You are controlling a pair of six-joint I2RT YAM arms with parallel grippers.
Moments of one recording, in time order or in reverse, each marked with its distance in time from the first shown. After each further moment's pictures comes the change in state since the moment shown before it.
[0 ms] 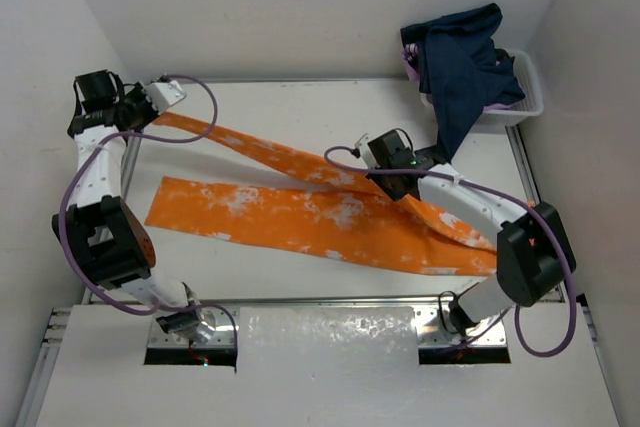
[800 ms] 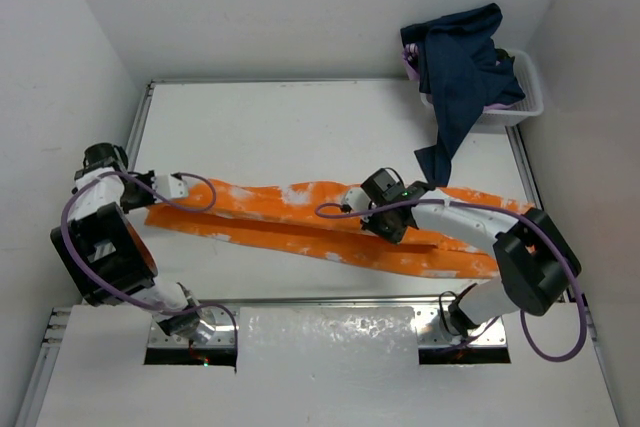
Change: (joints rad) left arm 0.173 -0.090 -0.424 -0.260 -0.190 0.653; right arm 0.132 -0.050 -0.238 -0.053 -0.270 -0.108
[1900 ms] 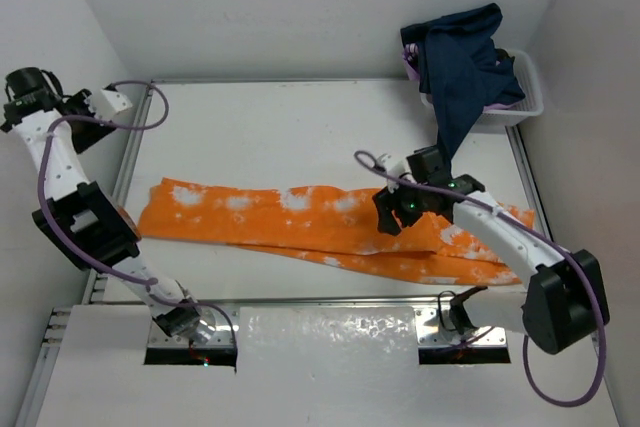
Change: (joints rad) left arm 0.085 0.240 0.782 -0.264 0.002 -0.323; right arm -0.233 -0.219 -0.019 0.030 -0.348 0.166
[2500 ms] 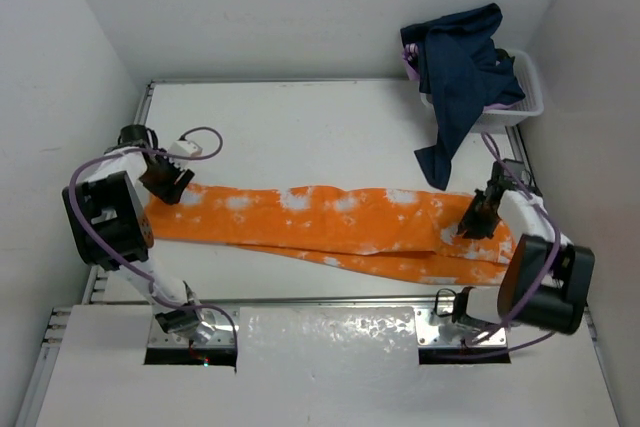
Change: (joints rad) left arm -0.277 -0.028 -0.665 0.352 -0.037 -0.551; right arm -0.727 0.049 -0.097 -0.049 0.253 0.573
